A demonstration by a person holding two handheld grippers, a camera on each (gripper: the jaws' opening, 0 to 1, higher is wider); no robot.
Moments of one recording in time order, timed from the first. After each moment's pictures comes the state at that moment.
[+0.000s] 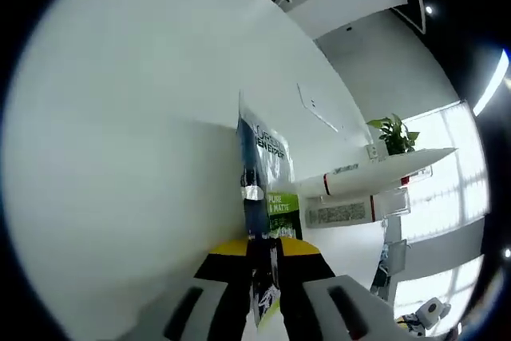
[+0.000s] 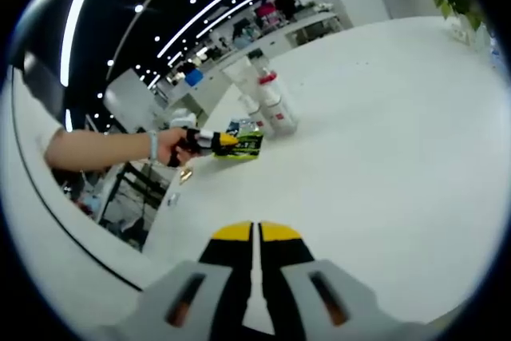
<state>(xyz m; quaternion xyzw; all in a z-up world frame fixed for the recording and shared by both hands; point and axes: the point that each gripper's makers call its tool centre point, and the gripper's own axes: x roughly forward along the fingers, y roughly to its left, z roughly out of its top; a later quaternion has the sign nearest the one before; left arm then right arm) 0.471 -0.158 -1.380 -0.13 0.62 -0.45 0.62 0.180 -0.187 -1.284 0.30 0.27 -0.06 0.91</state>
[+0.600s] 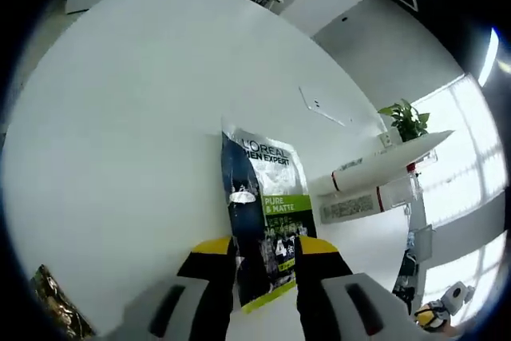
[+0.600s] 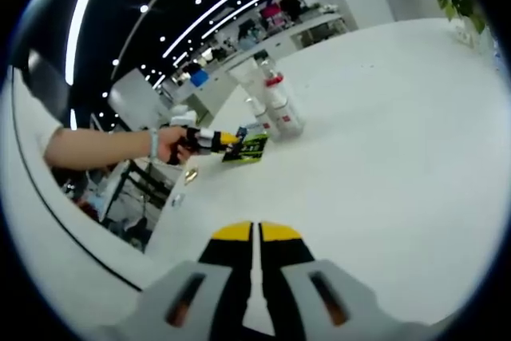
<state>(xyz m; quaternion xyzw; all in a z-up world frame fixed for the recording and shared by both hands) 0.491 -0.141 -1.377 -0.07 0.59 -0.45 0.66 0.184 -0.182 -1.279 0.30 0.26 -0.05 0.91</state>
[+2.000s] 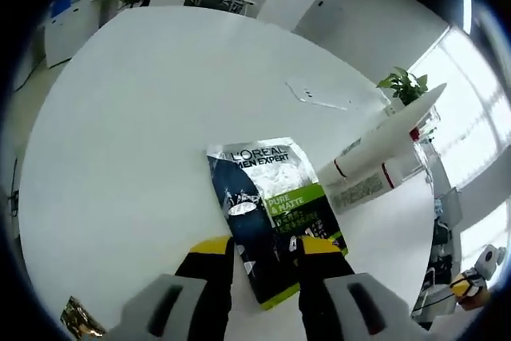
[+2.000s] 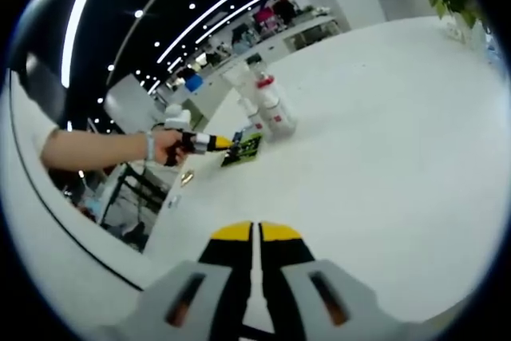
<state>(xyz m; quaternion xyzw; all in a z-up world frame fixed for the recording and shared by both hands) 0.497 -0.139 -1.380 0.03 0.53 -0.48 0.70 0.175 -0.185 -1.284 0.31 0.26 -0.07 0.91</state>
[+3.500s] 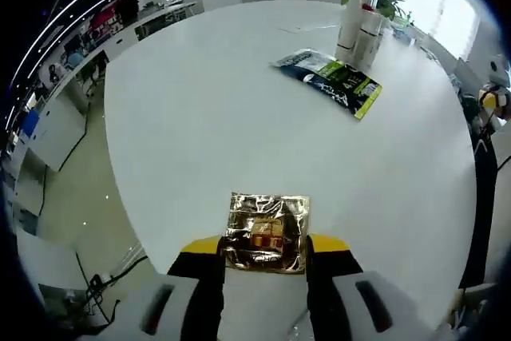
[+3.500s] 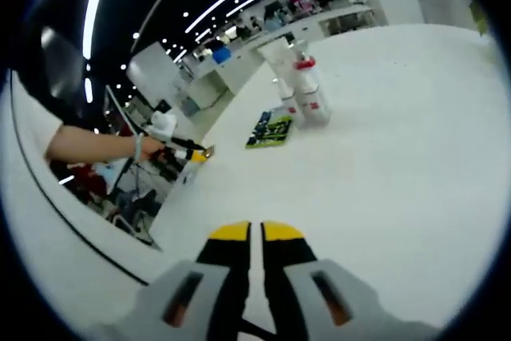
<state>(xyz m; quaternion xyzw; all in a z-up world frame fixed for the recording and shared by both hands) 0.542 0.054 -1.397 0.30 0.43 -0.52 0.68 0.196 -0.158 -1.283 0.27 0.31 0.03 0.91</state>
